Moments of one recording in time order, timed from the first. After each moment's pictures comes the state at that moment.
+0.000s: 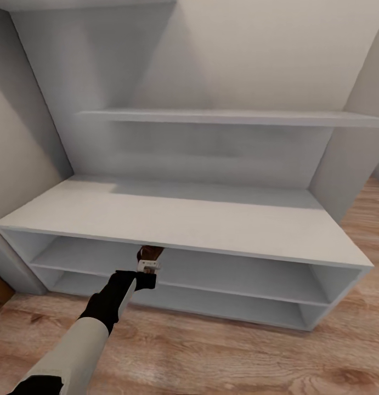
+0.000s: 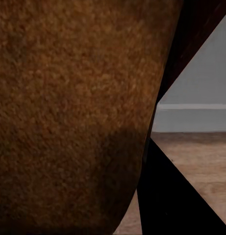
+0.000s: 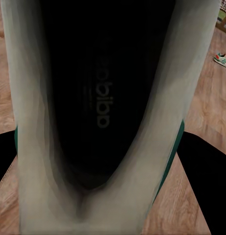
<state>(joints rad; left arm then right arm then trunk) -0.75 -0.08 -0.01 -0.70 -0.09 0.61 -0.13 -0.21 -0.48 -1.13 -1.34 0.19 0.56 0.00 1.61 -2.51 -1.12</state>
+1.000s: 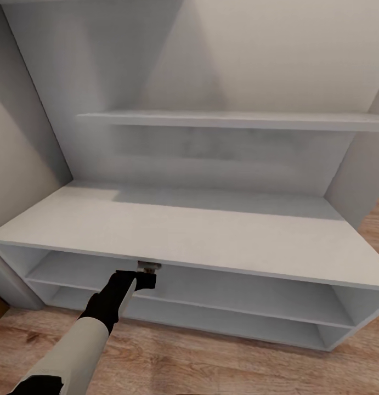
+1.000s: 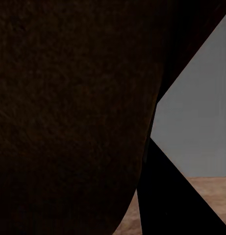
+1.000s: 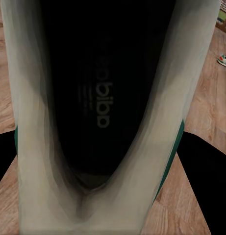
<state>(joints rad) -0.75 -0.08 -0.01 -0.70 -0.09 0.61 -0.13 -0.21 -0.48 -1.13 -1.34 0.19 0.56 0.00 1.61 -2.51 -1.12</state>
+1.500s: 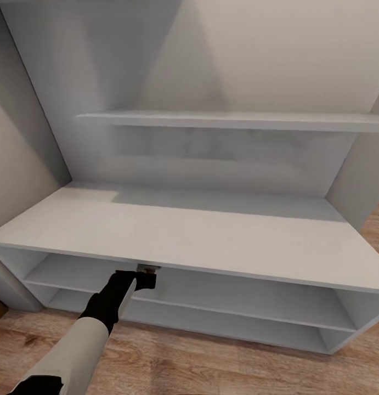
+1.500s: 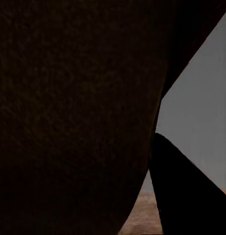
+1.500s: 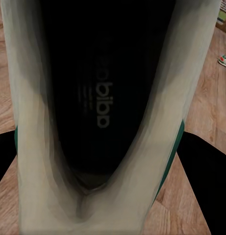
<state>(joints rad) -0.75 -0.08 -0.01 -0.70 -0.09 0.61 -0.14 -0.21 -0.48 -1.13 -1.34 0.19 0.56 0.00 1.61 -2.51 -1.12</state>
